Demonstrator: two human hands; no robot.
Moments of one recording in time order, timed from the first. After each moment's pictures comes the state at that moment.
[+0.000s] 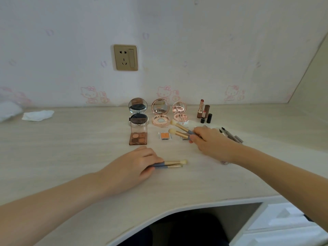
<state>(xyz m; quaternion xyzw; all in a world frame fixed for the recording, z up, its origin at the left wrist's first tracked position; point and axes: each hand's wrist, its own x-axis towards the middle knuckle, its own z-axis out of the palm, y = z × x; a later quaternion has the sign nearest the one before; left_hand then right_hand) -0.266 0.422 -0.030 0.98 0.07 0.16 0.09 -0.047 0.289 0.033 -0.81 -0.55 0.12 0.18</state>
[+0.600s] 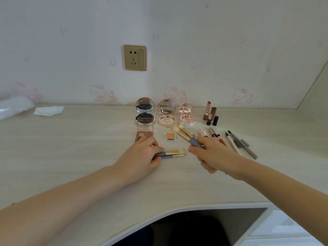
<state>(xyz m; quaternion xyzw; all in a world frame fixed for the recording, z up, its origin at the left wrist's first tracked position) -0.247 0.425 -0.032 0.96 0.16 0.22 0.04 -0.070 0.280 0.025 -0.74 -0.46 0.35 0.34</state>
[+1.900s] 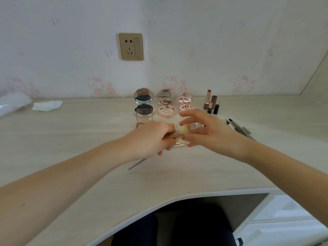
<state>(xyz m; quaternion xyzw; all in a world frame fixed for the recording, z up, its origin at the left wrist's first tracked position) -0.231 0.396 0.034 0.95 0.20 0.08 0.21 -0.077 0.274 0.039 -0.66 -0.56 0.27 0.41</state>
